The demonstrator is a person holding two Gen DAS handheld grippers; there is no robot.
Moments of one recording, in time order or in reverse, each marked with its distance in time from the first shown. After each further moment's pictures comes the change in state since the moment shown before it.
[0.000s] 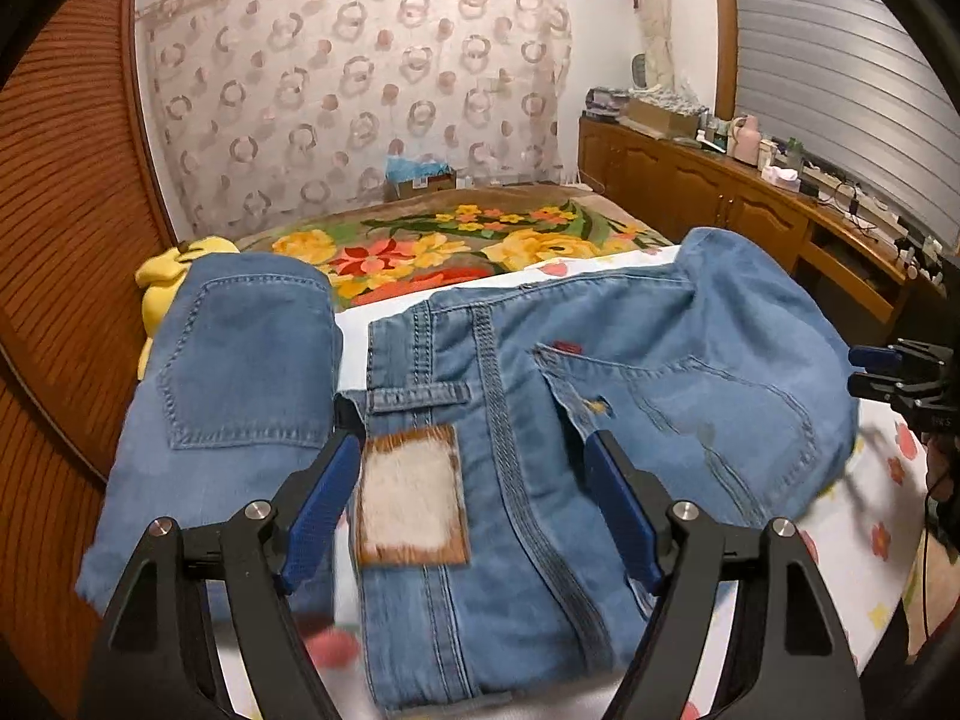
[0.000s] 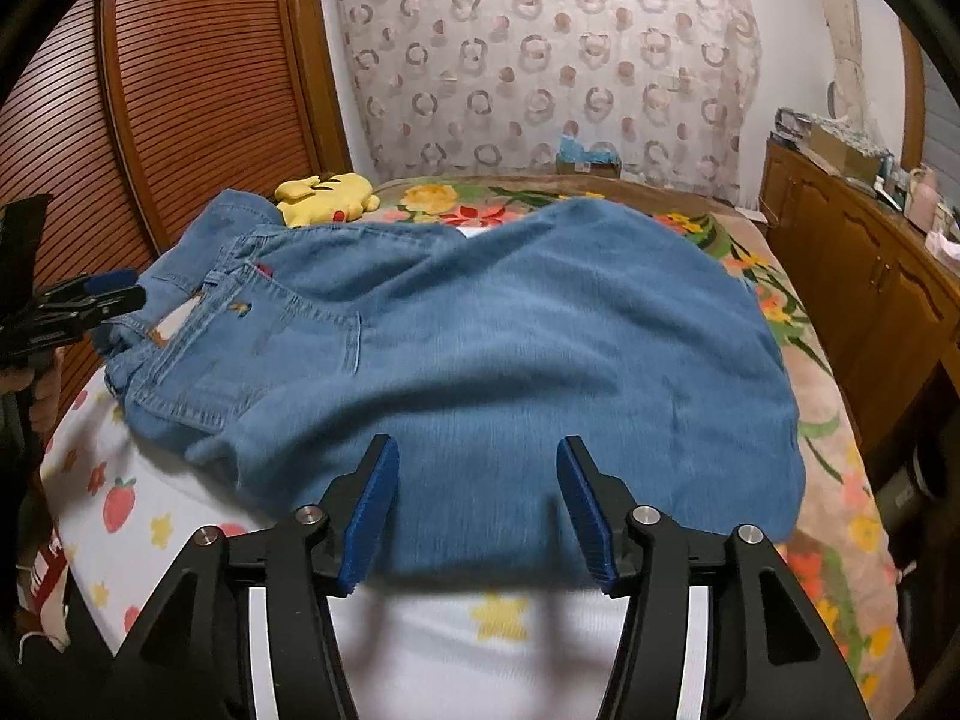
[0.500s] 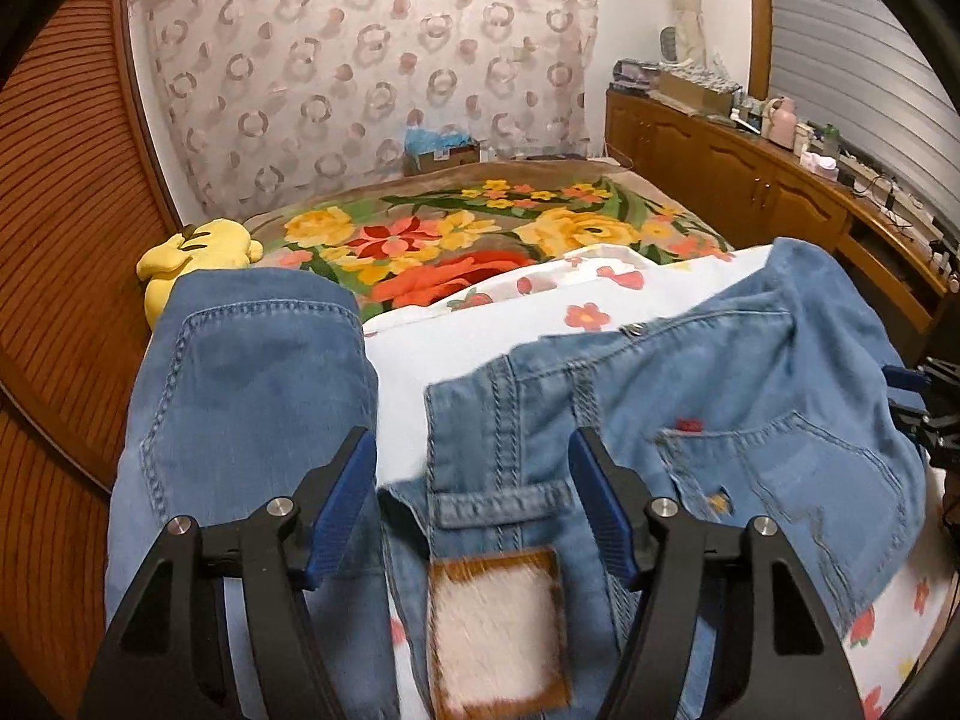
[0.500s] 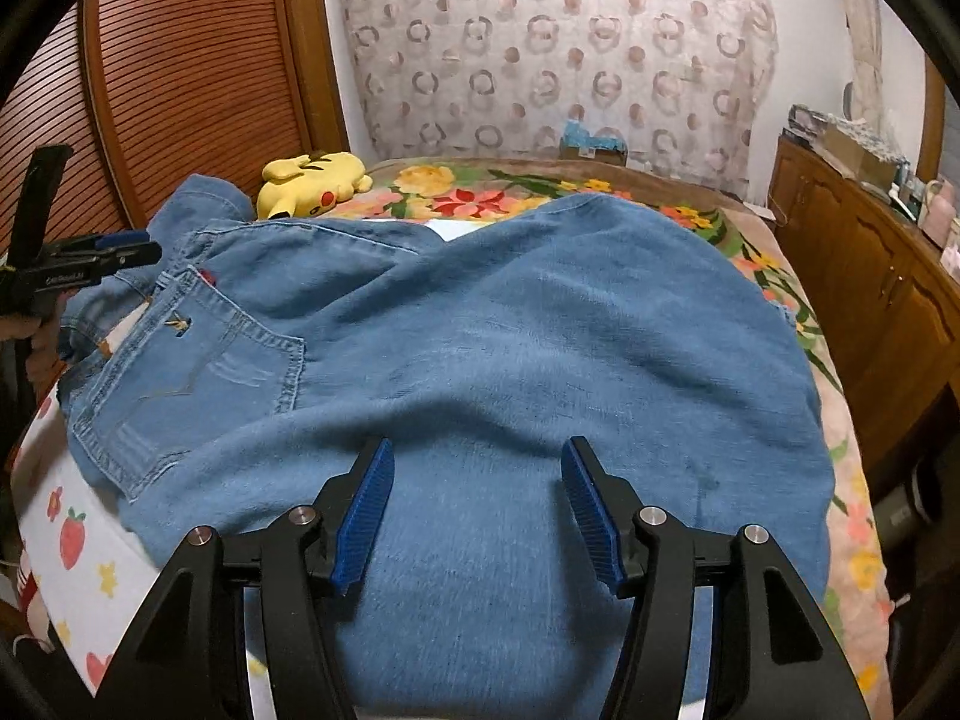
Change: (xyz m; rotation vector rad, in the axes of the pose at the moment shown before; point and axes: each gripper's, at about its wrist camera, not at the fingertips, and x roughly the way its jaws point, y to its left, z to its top) left arm 0.064 0.030 0.039 -0.001 0.077 0.054; right arm 0.056 -0.013 0.027 -0.025 0.052 -0.018
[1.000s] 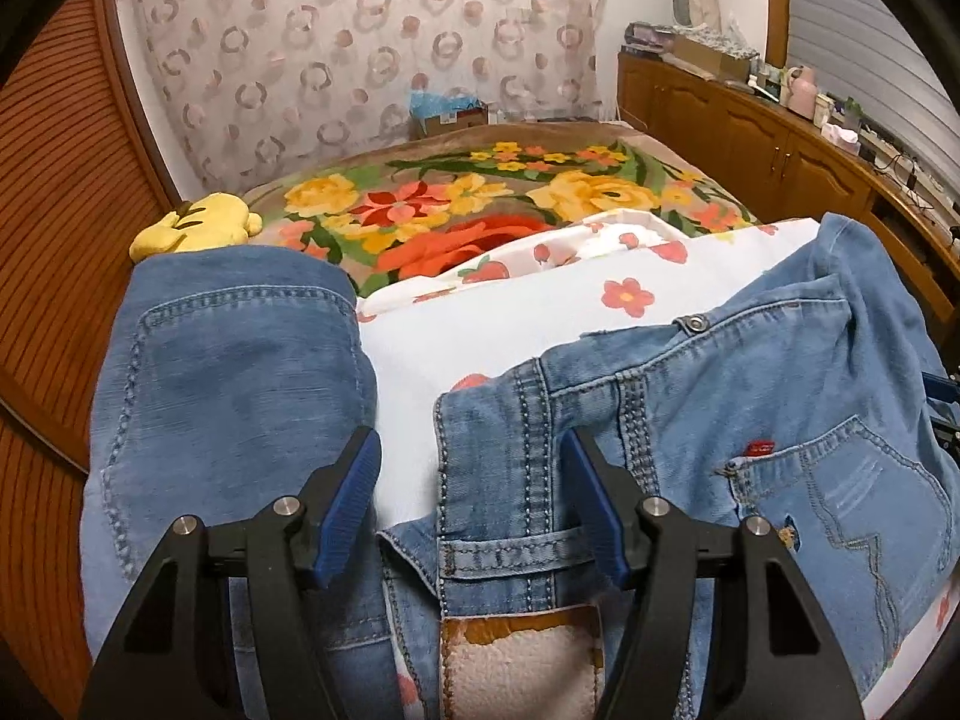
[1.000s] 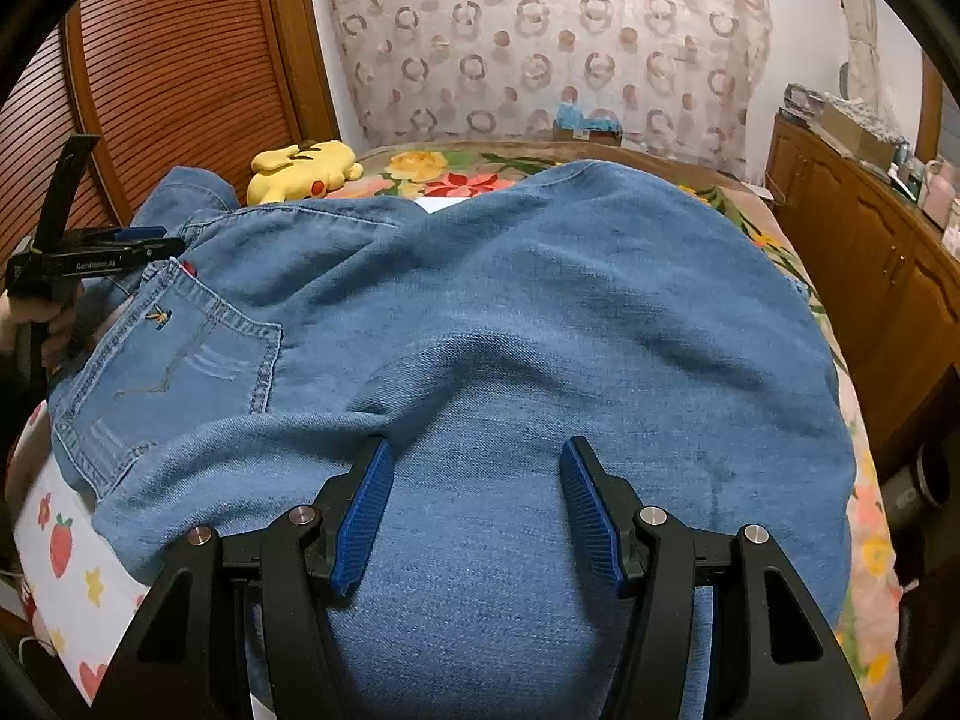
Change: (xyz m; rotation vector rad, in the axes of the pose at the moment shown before) left arm 0.042 0.005 0.009 0.008 0.094 0.023; right arm 0.007 -0.008 0.003 0.025 0.032 0.005
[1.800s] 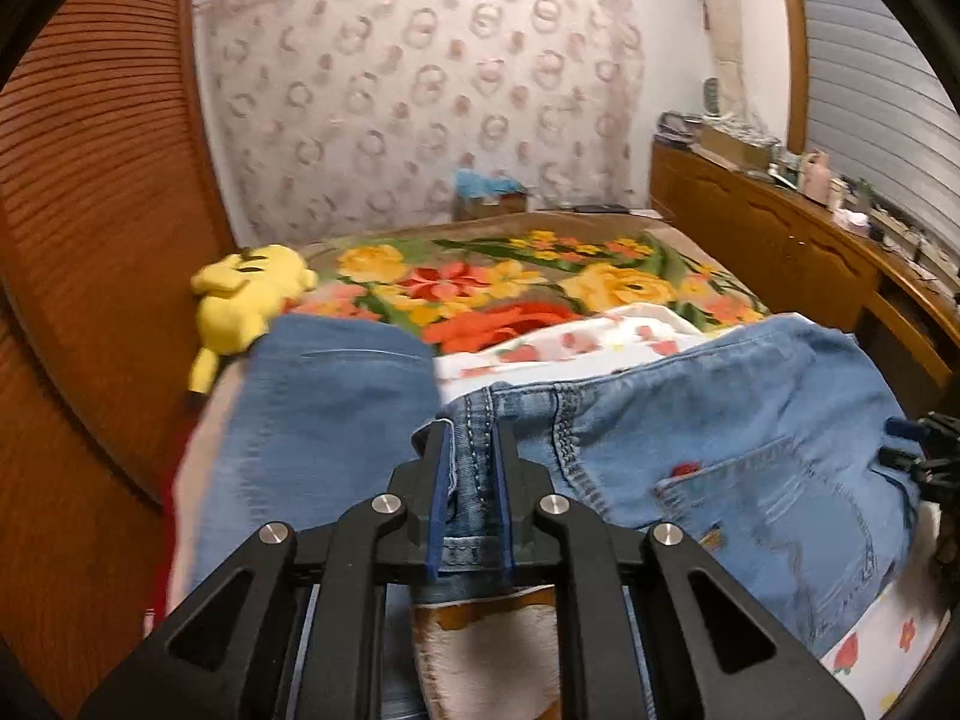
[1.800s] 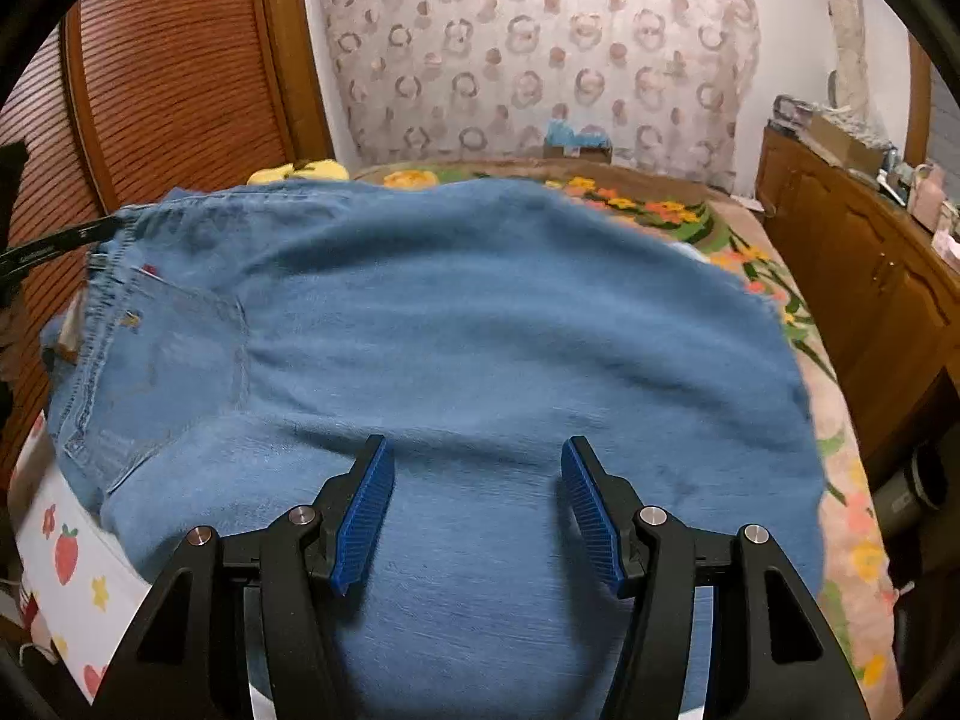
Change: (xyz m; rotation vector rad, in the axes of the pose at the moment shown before) left arm -0.098 0.027 -0.010 -0.103 -0.199 0.070; right arm -0.023 -0.009 0.000 0.013 -0.063 -0.022
